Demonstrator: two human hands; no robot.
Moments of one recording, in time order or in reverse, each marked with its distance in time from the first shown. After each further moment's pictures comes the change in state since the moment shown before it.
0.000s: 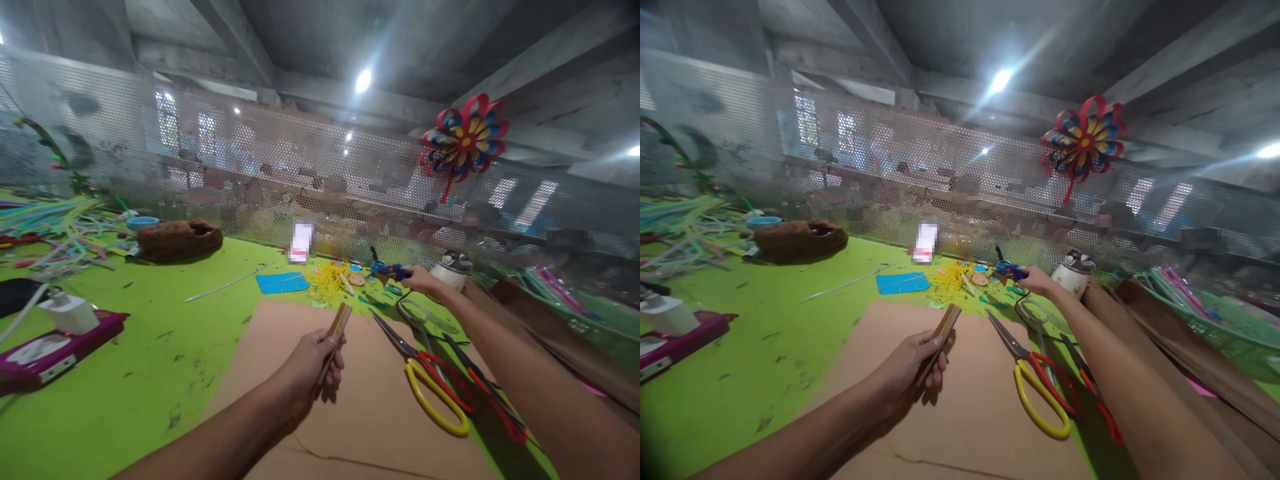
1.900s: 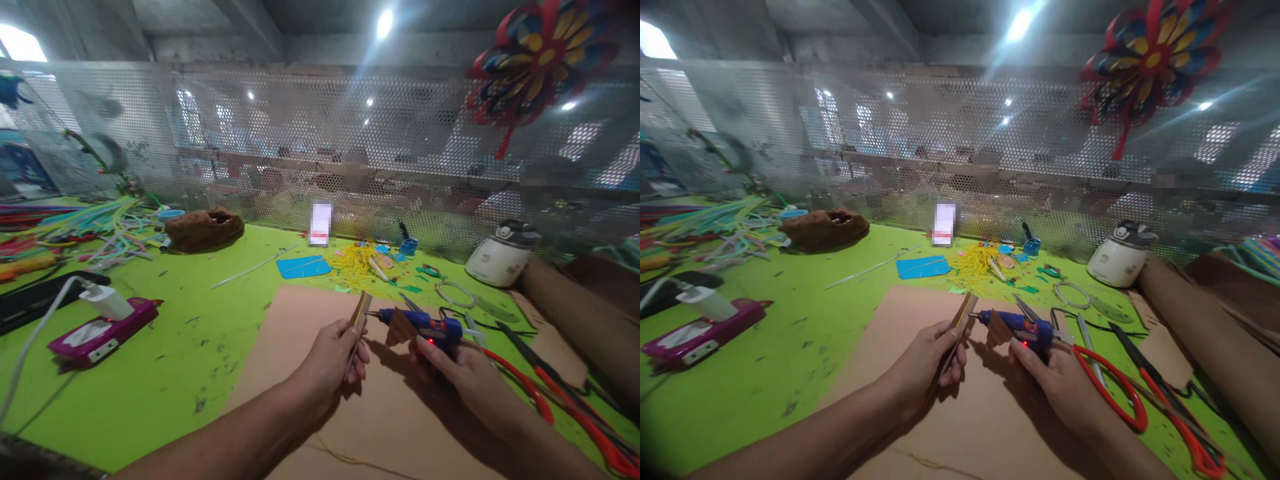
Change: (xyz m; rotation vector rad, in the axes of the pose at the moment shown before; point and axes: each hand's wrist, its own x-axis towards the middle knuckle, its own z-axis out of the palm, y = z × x) left_hand -0.004 -0.002 0.009 0.049 0.135 -0.026; right_hand -0.179 -0.104 0.092 0.635 0.037 -0.030
